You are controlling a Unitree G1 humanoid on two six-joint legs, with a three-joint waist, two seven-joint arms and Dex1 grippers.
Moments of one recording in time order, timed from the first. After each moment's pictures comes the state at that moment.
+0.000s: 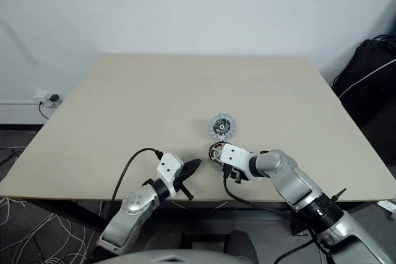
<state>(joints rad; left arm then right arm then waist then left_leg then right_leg) 0.12 0.16 -0.35 -0.04 -0.06 0.01 -0.48 -0.29 -0.69 0.51 -0.12 -0.05 0.57 0.84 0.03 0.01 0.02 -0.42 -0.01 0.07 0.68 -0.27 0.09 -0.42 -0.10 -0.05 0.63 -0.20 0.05</state>
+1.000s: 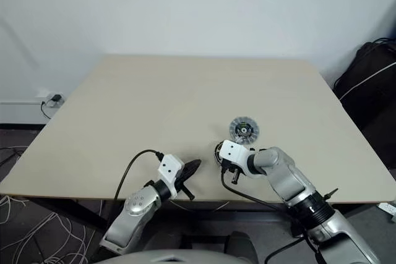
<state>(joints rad) 0.12 0.14 -0.34 0.01 -0.05 -0.02 -0.45 -0.27 -0.59 0.43 -0.14 -0.06 0.72 0.90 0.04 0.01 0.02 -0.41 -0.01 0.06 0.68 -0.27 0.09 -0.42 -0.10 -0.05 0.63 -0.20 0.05</state>
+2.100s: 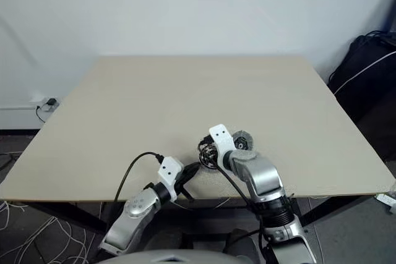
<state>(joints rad) 0.13 0.14 -0.35 0.01 -0.05 -0.01 -0.46 -0.30 -0.14 0.19 -0.24 0.13 1.16 0.41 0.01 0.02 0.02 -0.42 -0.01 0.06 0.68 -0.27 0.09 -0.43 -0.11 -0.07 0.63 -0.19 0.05</state>
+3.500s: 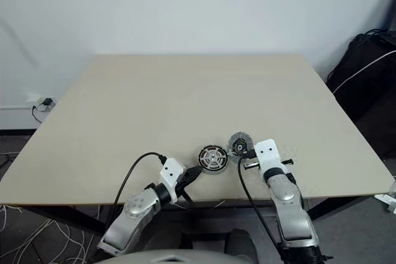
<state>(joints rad) 0.13 0.16 -0.36 -0.02 -0.05 0.04 -0.50 0.11 -0.23 0.03 -0.22 -0.08 0.39 0.17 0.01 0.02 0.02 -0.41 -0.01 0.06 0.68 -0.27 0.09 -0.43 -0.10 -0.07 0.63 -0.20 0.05</state>
